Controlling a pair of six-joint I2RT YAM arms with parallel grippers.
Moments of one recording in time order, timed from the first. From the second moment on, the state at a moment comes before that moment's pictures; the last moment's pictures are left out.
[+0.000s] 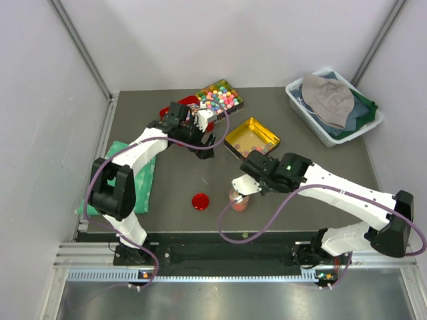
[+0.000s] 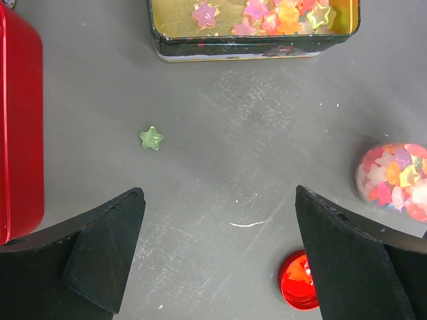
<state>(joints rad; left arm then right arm) -0.37 1.72 1.32 -0.49 0.53 0.29 1.03 1.30 1.24 -1.17 0.50 -1.02</state>
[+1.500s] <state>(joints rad) -0.46 1.87 1.58 -0.32 0.98 -0.03 0.63 1.30 1.30 -0.86 0.07 -0.78</state>
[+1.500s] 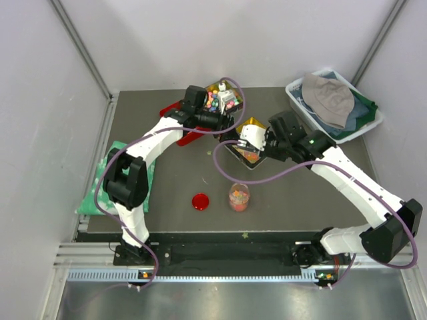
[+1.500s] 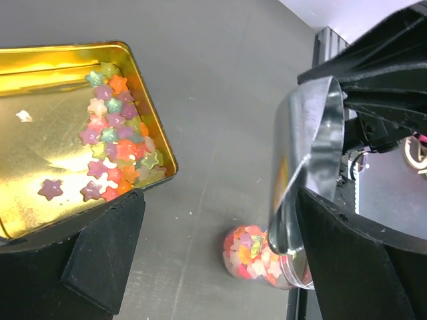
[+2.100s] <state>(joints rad) -0.47 1.89 1.58 -0.32 0.96 -0.03 0.63 1.29 1.41 -0.97 -0.05 -0.72</state>
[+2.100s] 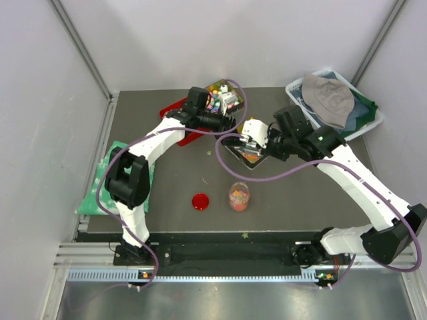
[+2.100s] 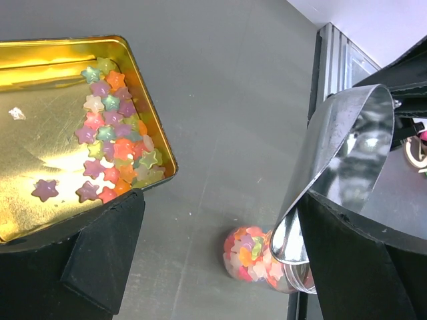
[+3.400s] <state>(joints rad) -0.48 2.25 1.83 -0.37 0.30 0.08 0.50 1.18 1.33 -0.90 0.11 -0.79</state>
